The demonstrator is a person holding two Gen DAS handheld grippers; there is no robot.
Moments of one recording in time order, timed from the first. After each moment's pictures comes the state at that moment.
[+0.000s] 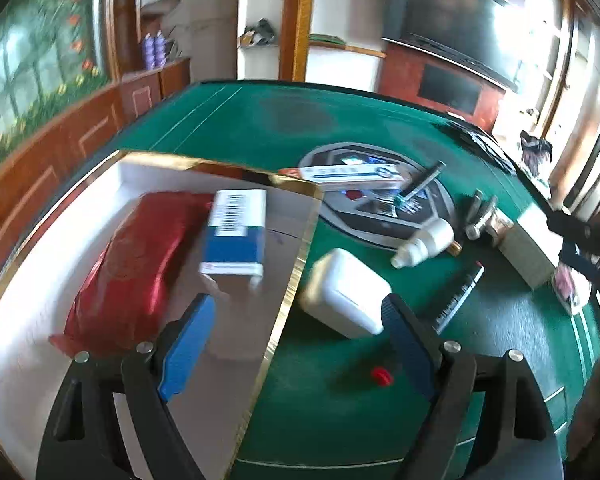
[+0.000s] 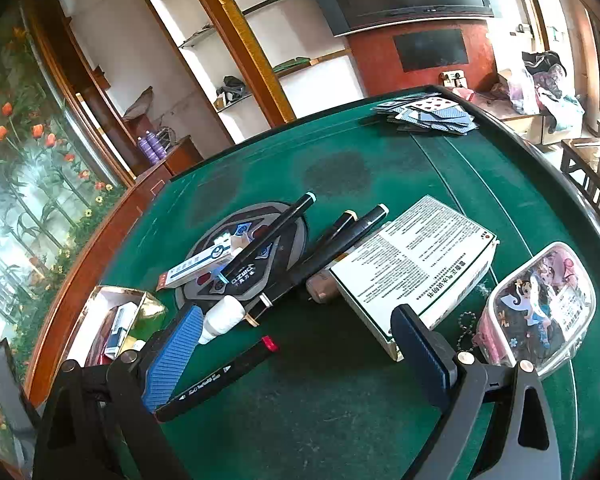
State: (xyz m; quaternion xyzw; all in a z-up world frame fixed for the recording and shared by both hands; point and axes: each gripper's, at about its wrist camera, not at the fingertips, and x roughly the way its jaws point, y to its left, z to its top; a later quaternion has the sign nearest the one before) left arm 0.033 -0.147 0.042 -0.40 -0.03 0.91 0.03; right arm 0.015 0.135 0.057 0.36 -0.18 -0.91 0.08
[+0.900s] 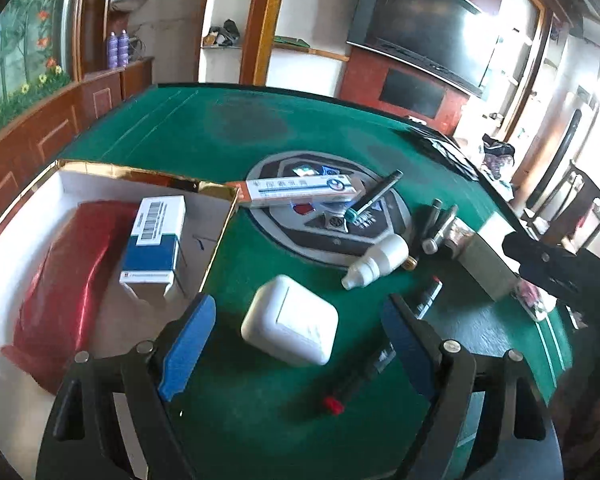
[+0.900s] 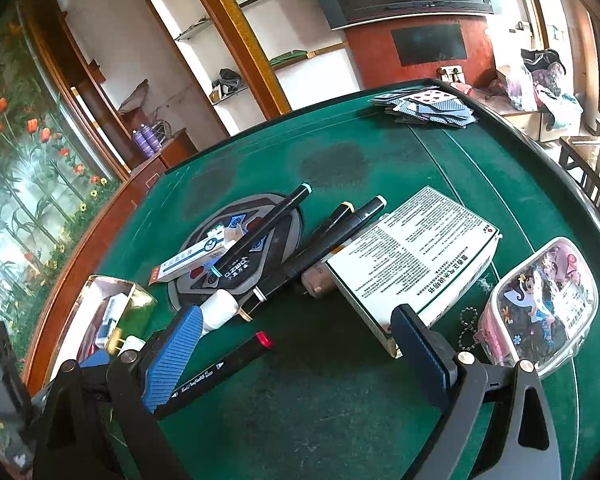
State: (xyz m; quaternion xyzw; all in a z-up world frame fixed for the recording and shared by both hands) left arm 0.013 -0.122 0.036 -0.39 -0.05 0.91 0.11; right arm 0.012 0.131 0.052 0.37 -0.17 -0.91 0.07
